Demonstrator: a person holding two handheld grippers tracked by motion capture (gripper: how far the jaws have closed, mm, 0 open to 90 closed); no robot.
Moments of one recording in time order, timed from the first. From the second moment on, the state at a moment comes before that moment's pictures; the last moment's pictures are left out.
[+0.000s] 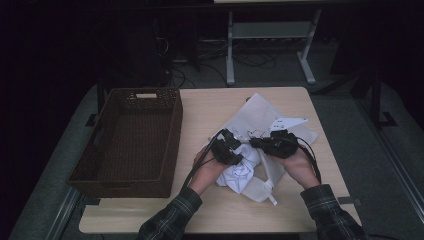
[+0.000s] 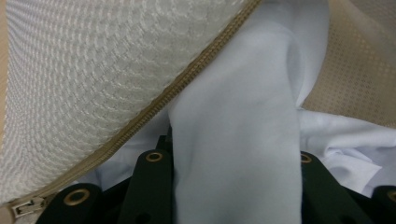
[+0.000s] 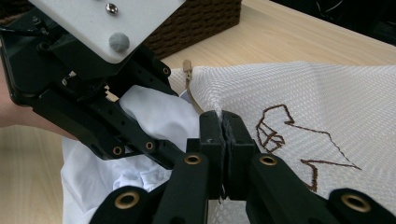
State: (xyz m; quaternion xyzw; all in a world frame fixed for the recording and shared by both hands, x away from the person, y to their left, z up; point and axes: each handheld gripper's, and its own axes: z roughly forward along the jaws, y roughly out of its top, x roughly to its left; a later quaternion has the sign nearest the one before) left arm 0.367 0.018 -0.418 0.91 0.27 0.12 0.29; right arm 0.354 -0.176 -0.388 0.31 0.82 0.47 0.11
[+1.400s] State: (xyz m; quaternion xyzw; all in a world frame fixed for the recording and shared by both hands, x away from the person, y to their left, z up) left arm 0.292 0.084 -0.383 0.89 0.24 0.05 0.39; right arm 0.361 -0.179 -0.400 0.32 0.83 0.45 0.11
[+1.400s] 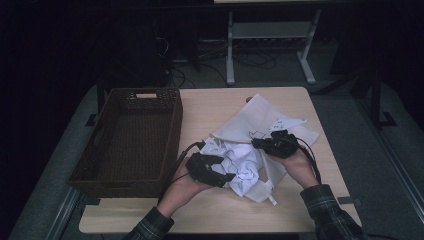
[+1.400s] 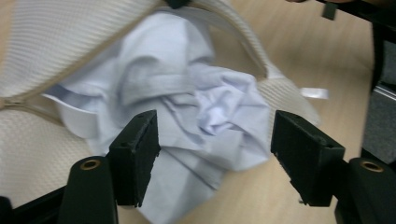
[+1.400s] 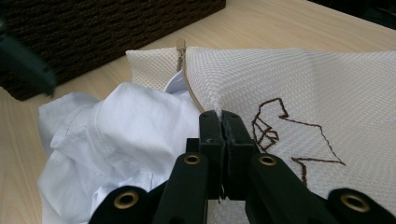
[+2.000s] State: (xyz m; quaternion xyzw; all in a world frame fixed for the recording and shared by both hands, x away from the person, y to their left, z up) left arm 0.290 0.051 -0.441 0.92 0.22 0.02 0.34; right arm 0.359 -0.179 -0.402 0.32 0.83 0.44 0.11
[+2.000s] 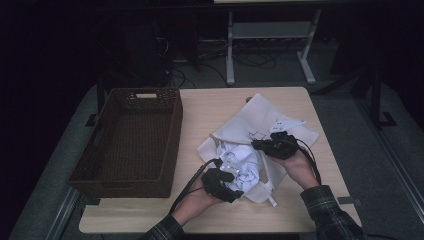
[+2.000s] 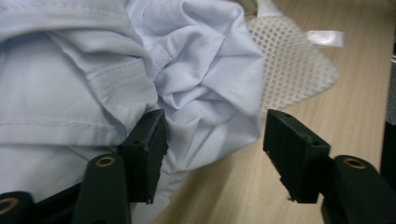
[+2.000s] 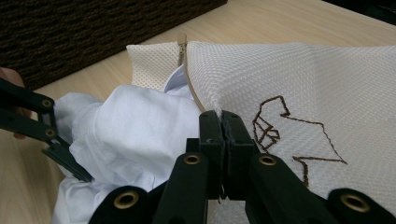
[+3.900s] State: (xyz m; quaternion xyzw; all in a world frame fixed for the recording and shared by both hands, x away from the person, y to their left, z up) left arm 0.299 0.031 -0.424 0.90 0.21 0.07 0.37; right arm 0.343 -0.208 -0.404 0.34 0.83 0.44 0.10
